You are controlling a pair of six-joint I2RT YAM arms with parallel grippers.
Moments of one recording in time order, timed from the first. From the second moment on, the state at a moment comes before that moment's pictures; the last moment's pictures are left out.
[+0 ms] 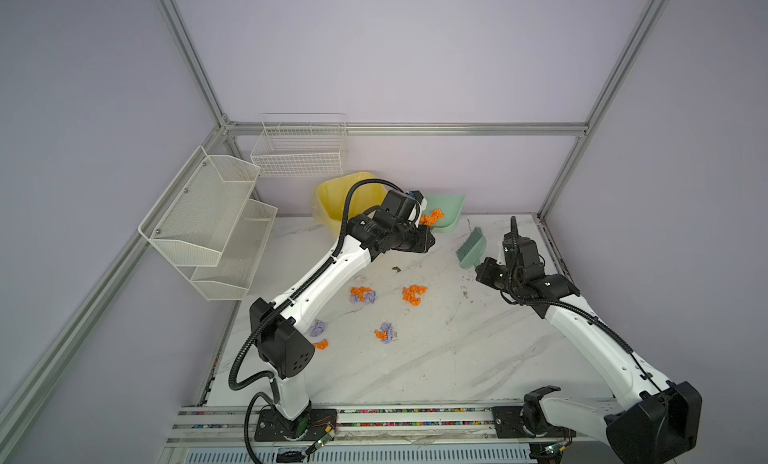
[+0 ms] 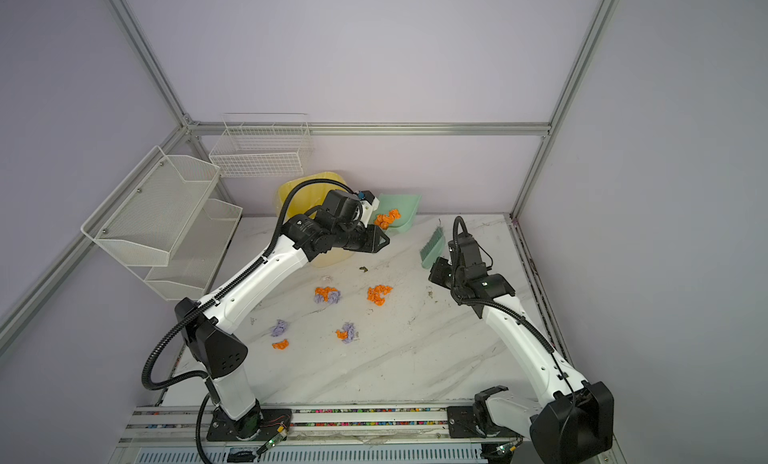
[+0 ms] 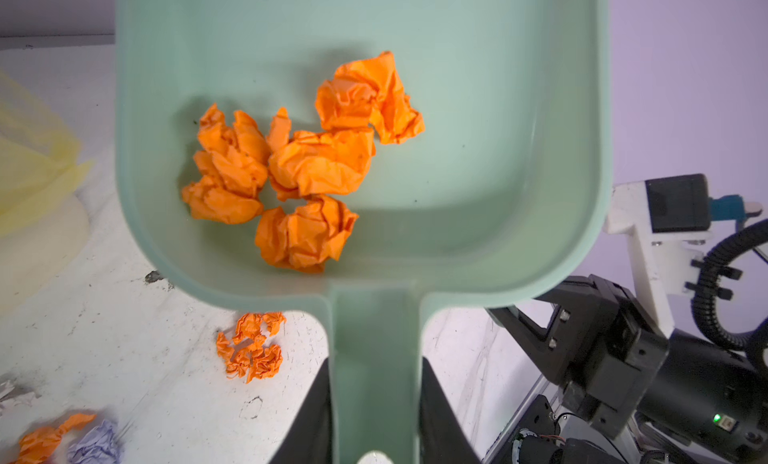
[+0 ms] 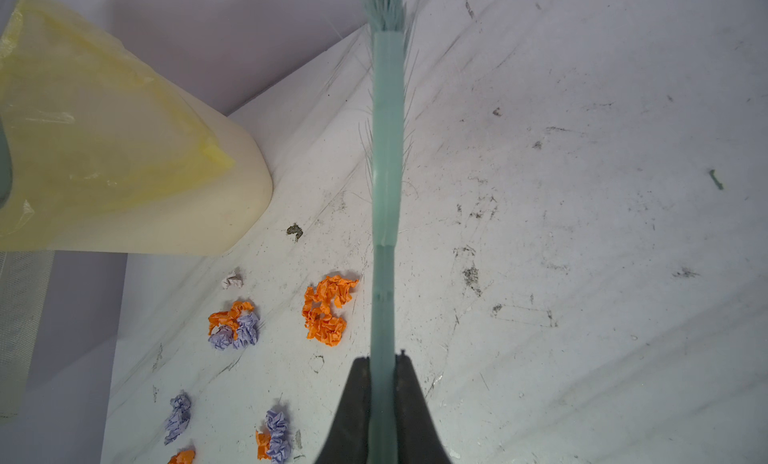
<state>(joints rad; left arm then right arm) -0.66 1.82 1.97 -0.83 0.21 -0.45 0.33 1.18 1.03 -0.57 -0.03 0.66</state>
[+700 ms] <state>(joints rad) -0.50 1.83 2.04 -0.75 0.34 -0.59 0.33 1.18 1.03 -0.57 -0.04 0.64</state>
